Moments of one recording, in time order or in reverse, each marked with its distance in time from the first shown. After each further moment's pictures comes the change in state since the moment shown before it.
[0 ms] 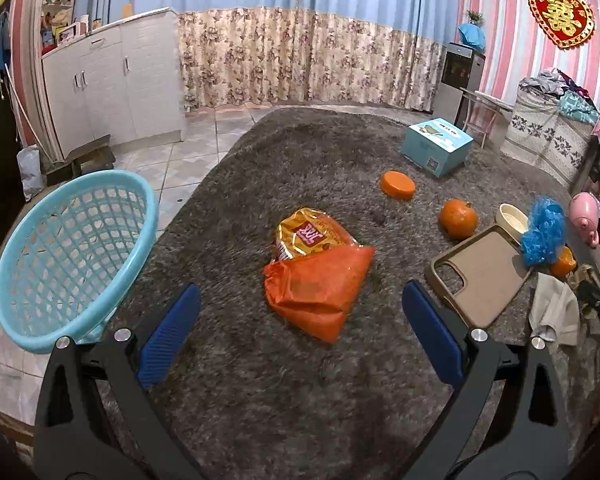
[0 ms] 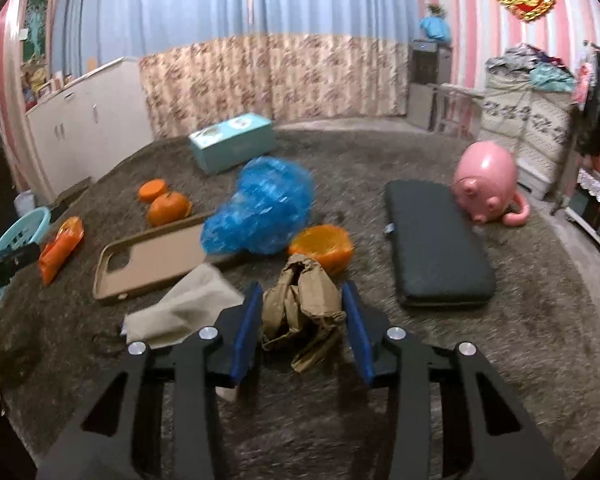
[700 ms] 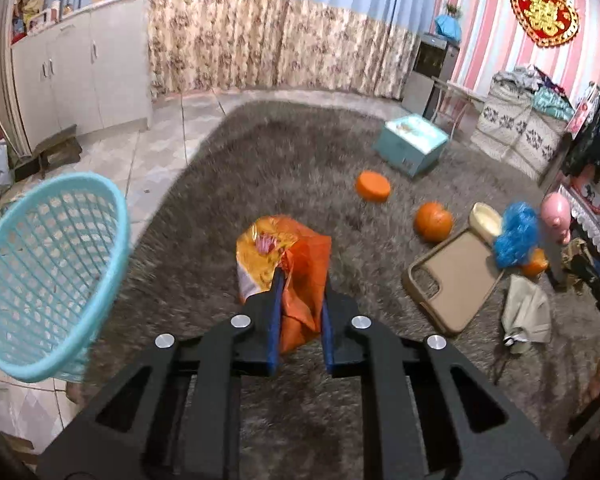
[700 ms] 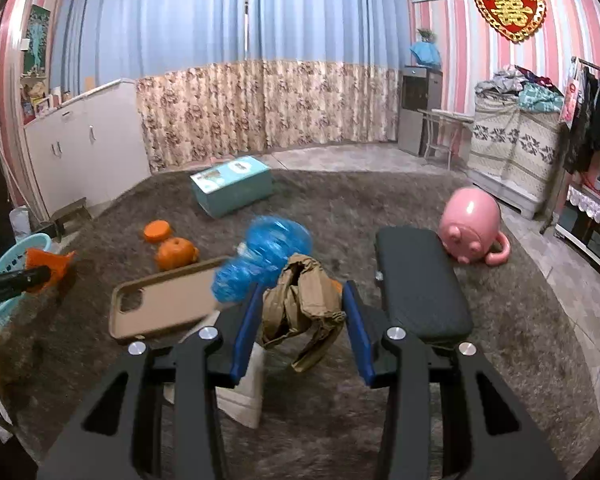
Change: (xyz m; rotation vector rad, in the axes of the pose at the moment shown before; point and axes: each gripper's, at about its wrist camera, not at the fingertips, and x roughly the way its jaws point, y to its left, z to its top) left arm -0.006 0.009 0.018 0.010 0.037 -0.127; right arm -0.024 0.011 0.026 -0.010 -0.091 -0.010
